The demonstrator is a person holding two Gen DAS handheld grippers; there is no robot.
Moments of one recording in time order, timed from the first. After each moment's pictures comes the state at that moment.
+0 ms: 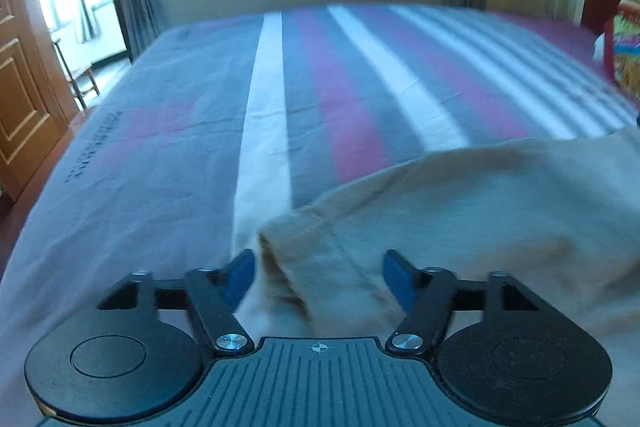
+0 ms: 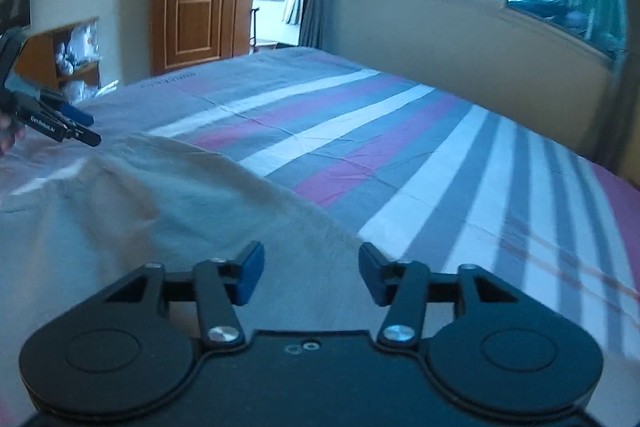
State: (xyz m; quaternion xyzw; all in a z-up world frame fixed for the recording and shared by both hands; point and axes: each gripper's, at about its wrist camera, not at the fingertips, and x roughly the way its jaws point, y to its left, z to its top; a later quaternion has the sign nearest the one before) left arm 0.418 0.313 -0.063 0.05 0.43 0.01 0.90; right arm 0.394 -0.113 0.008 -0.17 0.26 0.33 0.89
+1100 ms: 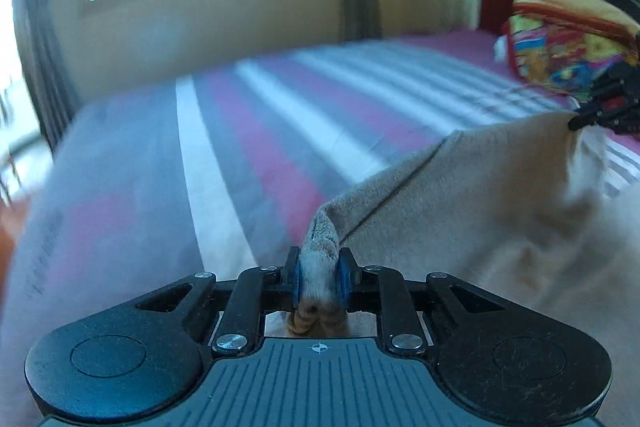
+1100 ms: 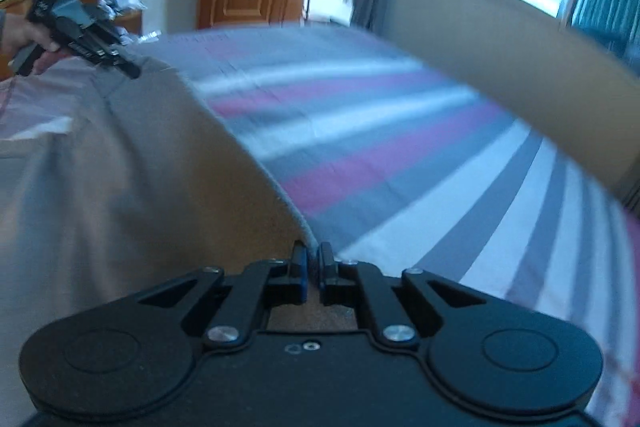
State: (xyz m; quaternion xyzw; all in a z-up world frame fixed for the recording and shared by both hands) left arm 0.363 0.327 -0.004 0.10 0.30 -0.16 0.94; right arm 0.394 -0.135 0.033 -0.27 0.26 0.38 0.84
